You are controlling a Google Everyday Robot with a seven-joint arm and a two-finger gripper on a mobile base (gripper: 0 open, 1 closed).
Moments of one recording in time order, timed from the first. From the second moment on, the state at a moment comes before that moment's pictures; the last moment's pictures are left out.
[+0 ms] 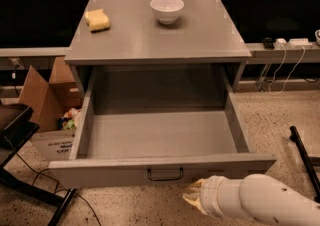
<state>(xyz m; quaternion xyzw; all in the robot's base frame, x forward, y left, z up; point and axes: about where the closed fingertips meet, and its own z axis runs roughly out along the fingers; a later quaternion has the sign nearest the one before) 0.362 -0.088 0.570 -0.53 0.78 0.13 0.30</state>
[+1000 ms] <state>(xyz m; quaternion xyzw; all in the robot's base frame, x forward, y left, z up) 0.443 -0.080 0.611 -0.51 0.76 0.08 0.39</state>
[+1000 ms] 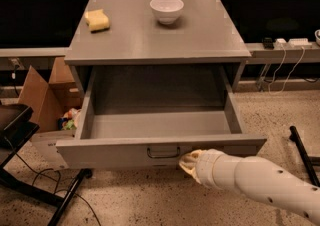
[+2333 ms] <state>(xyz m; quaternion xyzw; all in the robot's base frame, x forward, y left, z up) 0.528 -0.064 0.644 -0.51 0.74 0.02 0.43</state>
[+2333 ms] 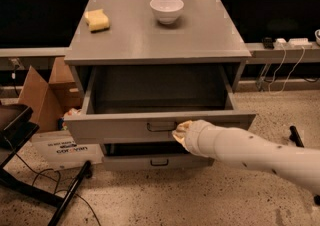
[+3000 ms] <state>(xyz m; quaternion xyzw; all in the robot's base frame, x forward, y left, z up) 0.564 -0.046 0.642 -0.52 0.74 0.02 0.43</state>
